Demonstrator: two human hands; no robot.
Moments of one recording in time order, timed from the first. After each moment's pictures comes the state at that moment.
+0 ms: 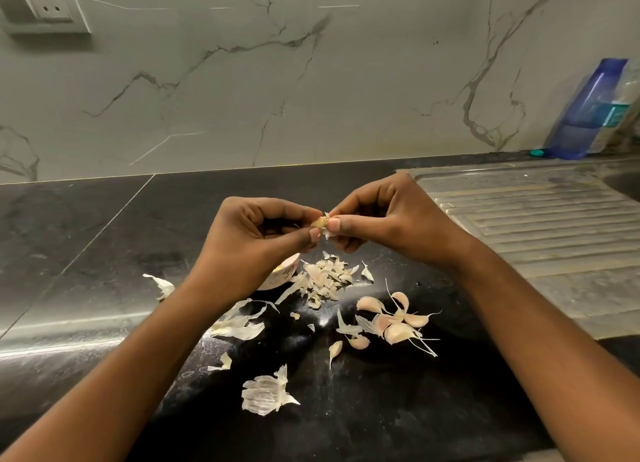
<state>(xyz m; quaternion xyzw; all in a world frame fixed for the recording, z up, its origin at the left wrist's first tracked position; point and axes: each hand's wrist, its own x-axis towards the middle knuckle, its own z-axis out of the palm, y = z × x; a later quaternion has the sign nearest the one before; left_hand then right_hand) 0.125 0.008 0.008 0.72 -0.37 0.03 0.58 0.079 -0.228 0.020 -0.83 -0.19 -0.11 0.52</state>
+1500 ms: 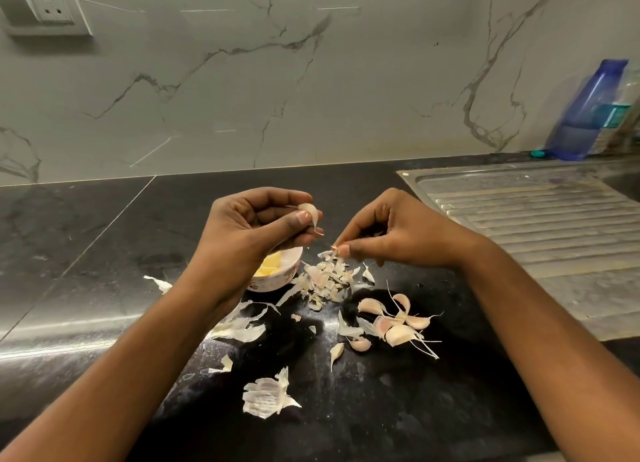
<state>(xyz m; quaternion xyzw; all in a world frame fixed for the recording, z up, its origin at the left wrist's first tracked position) 0.118 0.006 0.016 0.62 -0.25 -0.09 0.73 0.084 -0.242 0.017 -0.91 -0.16 -0.02 0.39</state>
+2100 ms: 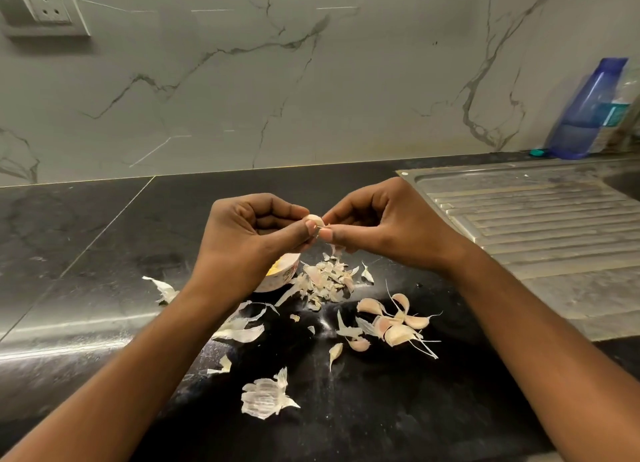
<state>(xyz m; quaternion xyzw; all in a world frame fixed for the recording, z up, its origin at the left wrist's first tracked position) 0.117 0.005 0.010 0.72 -0.29 0.03 0.63 0.077 -0.225 0.019 -0.87 -0.20 -0.15 0.43</state>
